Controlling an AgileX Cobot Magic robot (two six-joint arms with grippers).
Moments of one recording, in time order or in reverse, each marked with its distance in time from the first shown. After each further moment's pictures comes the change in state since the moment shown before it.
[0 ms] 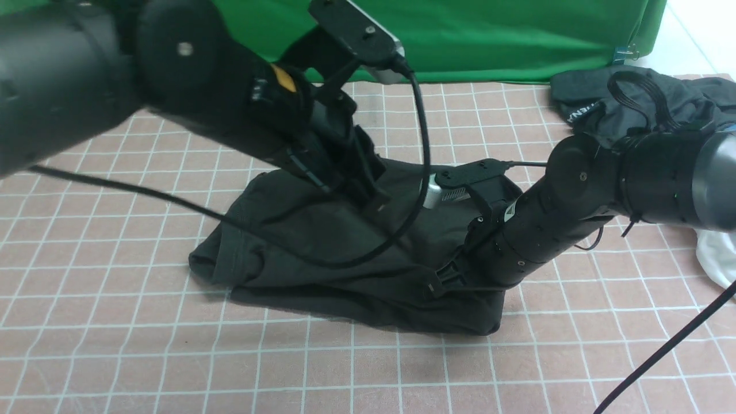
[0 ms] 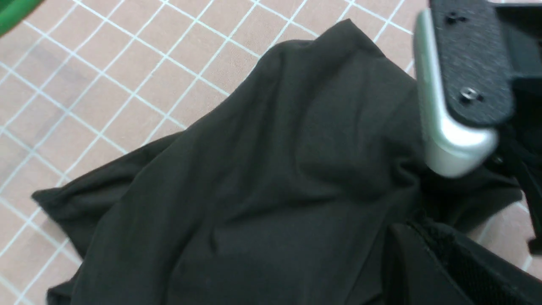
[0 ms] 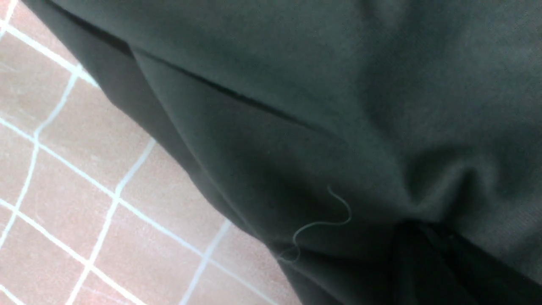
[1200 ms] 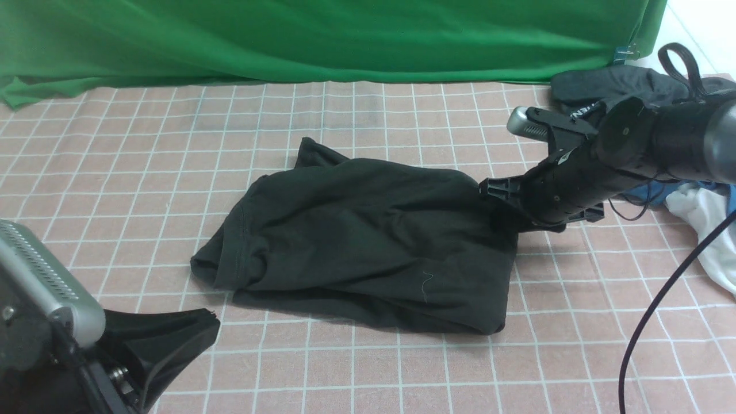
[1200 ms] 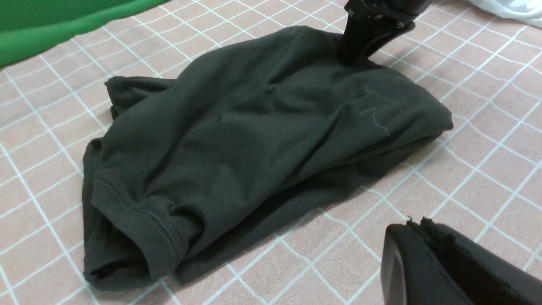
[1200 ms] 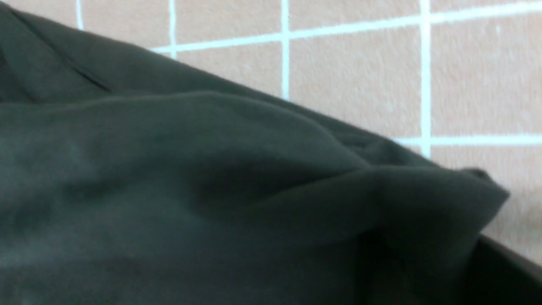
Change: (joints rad) right arm -0.250 0.155 -0.130 0.072 -0.164 0.186; left arm 0.000 -0.942 0.834 -0.019 -0.299 -0.179
